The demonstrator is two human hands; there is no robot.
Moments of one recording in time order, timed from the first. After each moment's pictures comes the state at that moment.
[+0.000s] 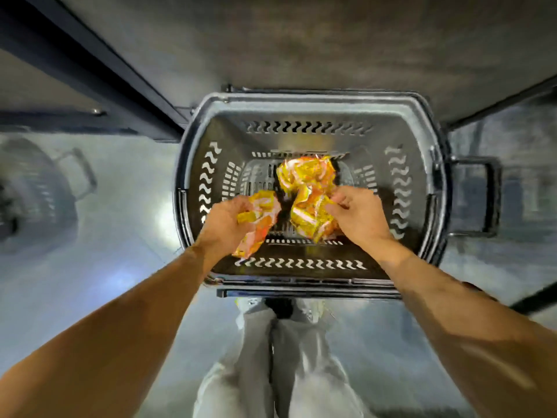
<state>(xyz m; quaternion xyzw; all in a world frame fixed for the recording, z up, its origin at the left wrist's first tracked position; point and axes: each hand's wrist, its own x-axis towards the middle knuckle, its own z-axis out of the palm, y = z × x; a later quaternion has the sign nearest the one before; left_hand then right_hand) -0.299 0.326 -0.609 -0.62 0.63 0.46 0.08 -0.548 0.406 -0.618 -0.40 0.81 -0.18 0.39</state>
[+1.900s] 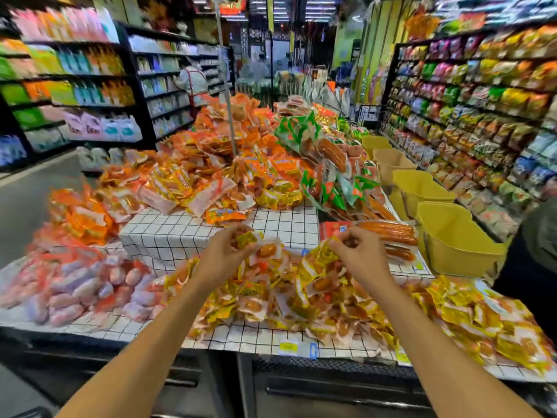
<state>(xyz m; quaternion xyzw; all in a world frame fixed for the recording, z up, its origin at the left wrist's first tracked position) -0.207 0.030 0.091 -0.44 0.74 0.32 -0.39 -0.478 0.117 0.096 -0.51 0.68 -0.50 0.16</state>
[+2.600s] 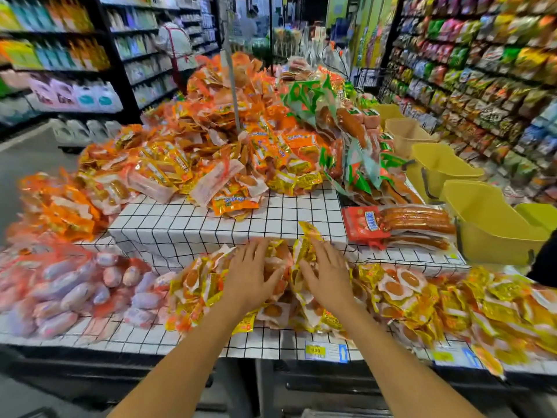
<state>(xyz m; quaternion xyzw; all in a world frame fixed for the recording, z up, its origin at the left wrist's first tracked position) -0.208 -0.045 -0.033 -0.49 0.85 0.12 -0.18 -0.404 0.022 -0.039 -0.60 0.74 -0.29 0.09</state>
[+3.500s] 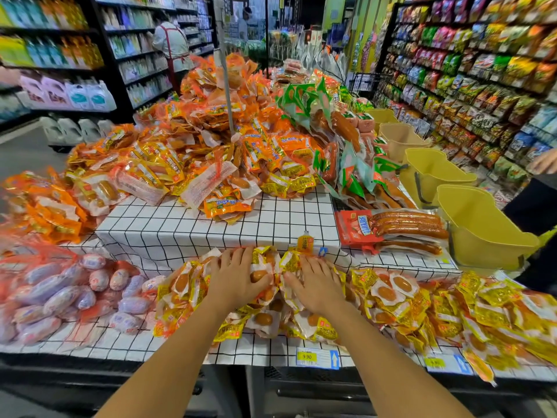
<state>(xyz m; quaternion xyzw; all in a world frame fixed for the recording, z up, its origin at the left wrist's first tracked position) -0.207 -0.062 -0.045 -0.54 0.83 0.00 -0.13 -0.405 0.013 -0.043 -0.60 0.78 -0.08 0.16</state>
